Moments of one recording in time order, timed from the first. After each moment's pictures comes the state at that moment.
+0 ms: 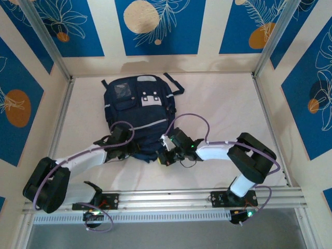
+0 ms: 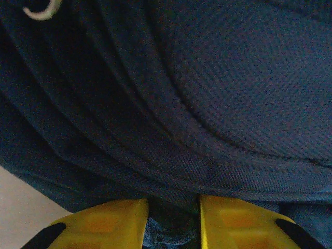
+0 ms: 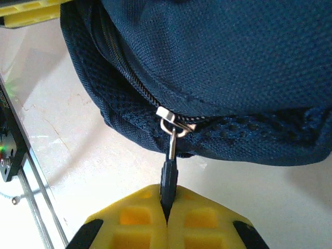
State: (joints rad) left arm -0.52 1.27 0.53 -0.31 0.11 -0.92; right arm 0.89 1.62 0.69 0.01 -0.45 0.48
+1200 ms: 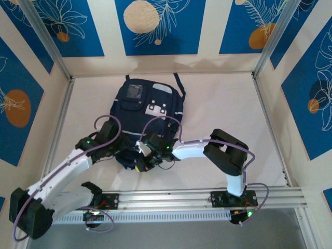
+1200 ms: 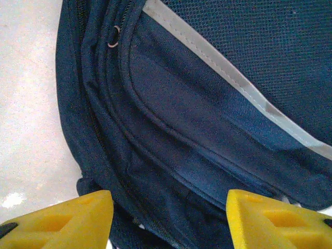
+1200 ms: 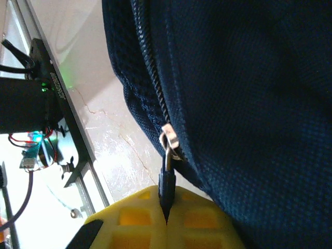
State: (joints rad) left arm -0.52 0.96 0.71 -0.77 -0.12 -0.96; right arm 1.05 1.89 1.02 -0.04 -0.55 0.57
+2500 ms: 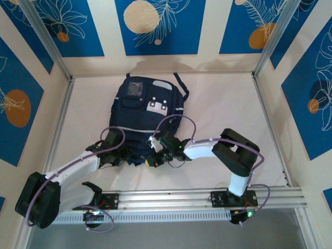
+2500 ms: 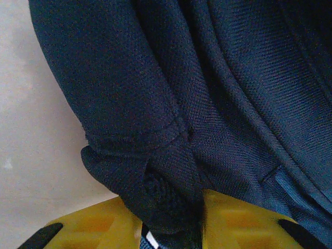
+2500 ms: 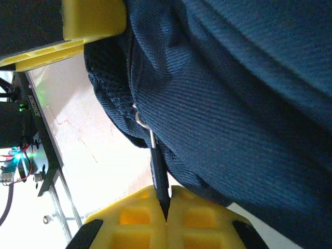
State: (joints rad) left arm -0.48 1.11 0.47 -0.47 0.09 -1.07; right arm 0.95 1.78 0.82 0.09 -0.49 0.55
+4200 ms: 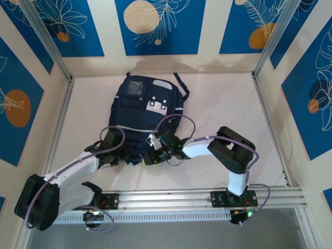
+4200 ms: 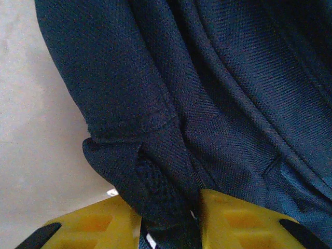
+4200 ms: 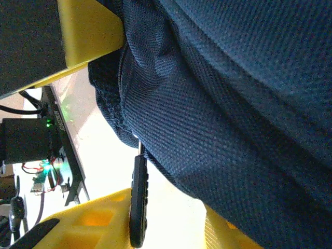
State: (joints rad) left arm -0.47 1.09 0.46 -0.47 0.06 -0.99; right arm 0.93 1.84 0.84 0.19 -0.59 0.66
